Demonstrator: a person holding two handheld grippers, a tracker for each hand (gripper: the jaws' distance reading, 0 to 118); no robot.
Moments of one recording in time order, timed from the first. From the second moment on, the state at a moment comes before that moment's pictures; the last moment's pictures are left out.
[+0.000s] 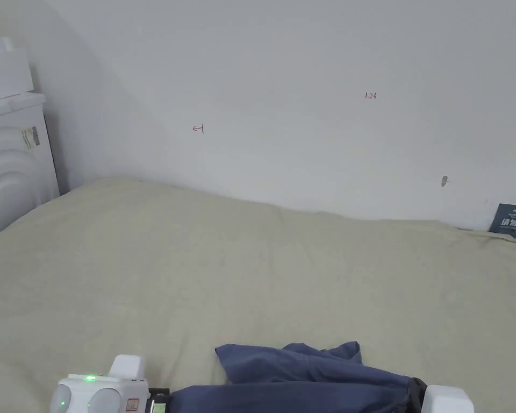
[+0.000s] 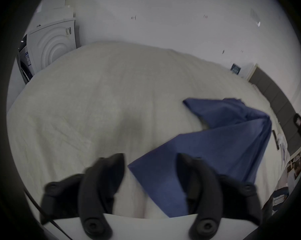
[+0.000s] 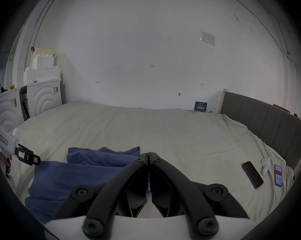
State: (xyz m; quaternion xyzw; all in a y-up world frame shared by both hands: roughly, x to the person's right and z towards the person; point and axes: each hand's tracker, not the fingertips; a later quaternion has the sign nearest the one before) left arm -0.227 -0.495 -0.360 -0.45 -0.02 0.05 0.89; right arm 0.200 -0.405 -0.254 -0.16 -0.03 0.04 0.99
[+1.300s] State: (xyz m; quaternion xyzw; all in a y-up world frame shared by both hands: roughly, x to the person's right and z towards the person) left arm -0.195 -0.435 -0.274 -0.31 -0.08 0.09 0.94; right arm 0.227 -0.421 -0.324 -0.25 -0.01 0.03 0.97
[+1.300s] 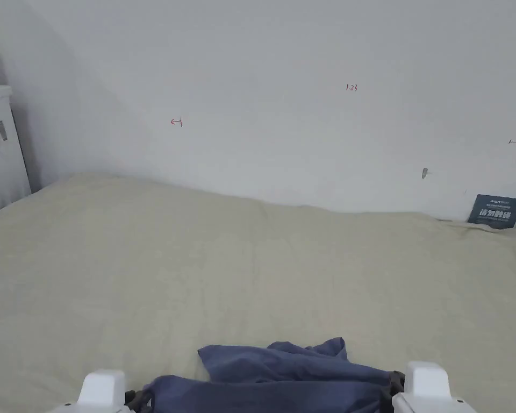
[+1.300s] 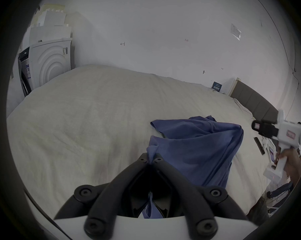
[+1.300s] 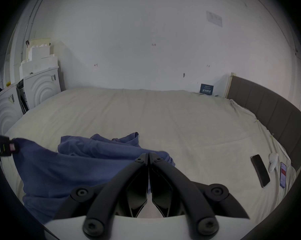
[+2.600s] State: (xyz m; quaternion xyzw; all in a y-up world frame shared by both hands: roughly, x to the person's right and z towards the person) left arm -0.211 -0.374 -0.312 -0.26 -0.04 0.07 0.96; right arm 0.239 -0.390 -0.344 -0.27 0.04 0.02 0.96
